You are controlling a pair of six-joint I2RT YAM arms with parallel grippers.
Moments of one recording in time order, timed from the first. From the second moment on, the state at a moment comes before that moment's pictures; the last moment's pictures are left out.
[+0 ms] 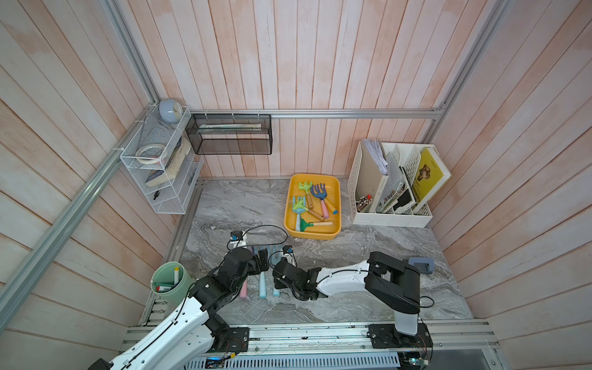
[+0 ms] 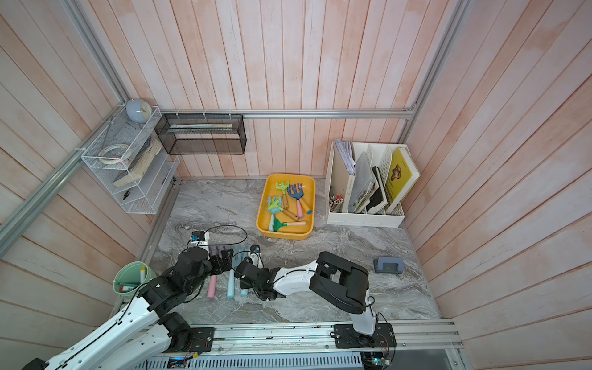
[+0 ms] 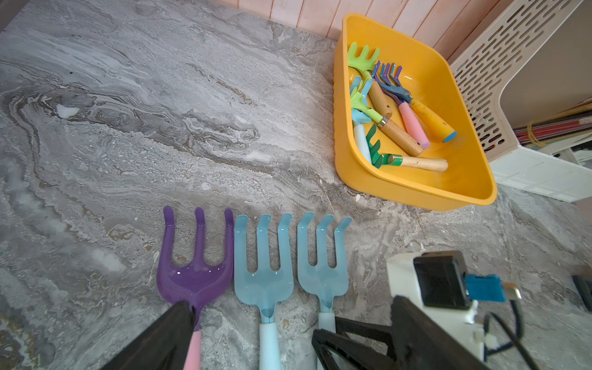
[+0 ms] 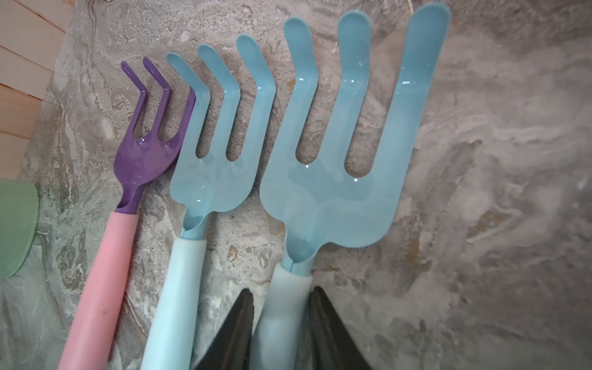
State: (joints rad) left arm -0.65 0.72 0.53 -0.46 -0.32 -0.59; right arm 1.25 1.93 1.02 0.07 0.31 0.97
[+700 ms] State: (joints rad) left arm -0.65 0.72 0.53 -0.46 -0.32 -0.59; right arm 1.26 1.92 0.99 0.11 0.29 0.95
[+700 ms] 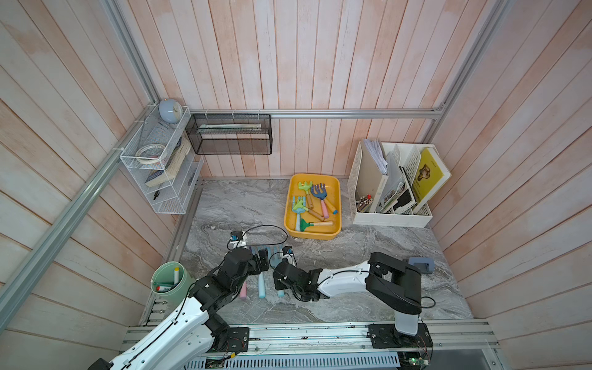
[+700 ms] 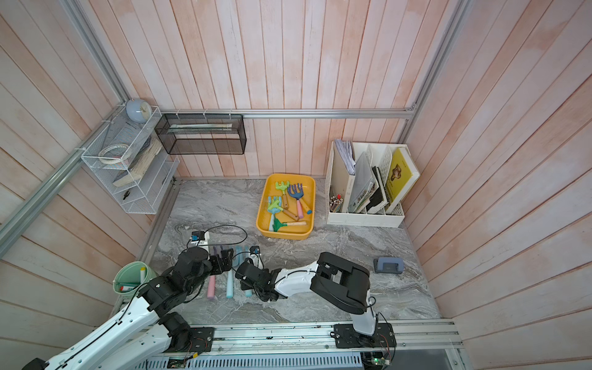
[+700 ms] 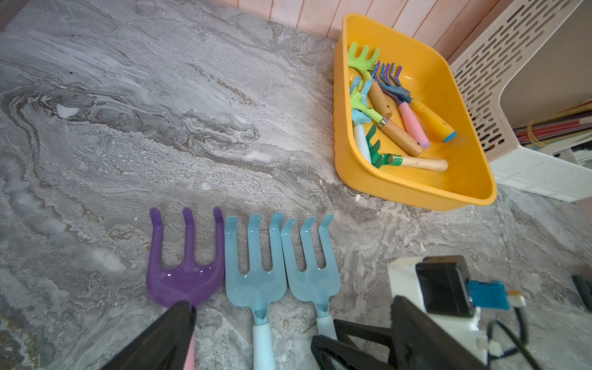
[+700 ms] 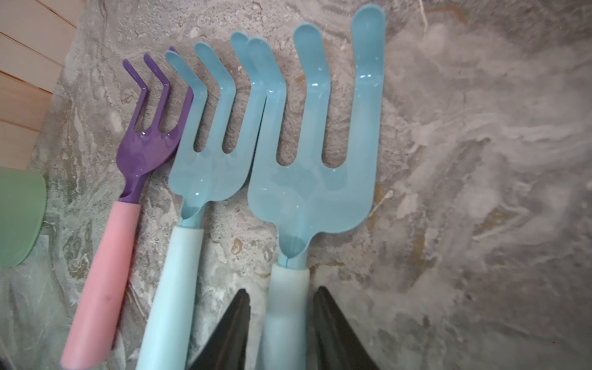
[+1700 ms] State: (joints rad) left arm -0.65 0.75 0.53 -0.44 -0.31 -0.60; right arm 1.26 1.71 0.77 0.21 0.15 0.90
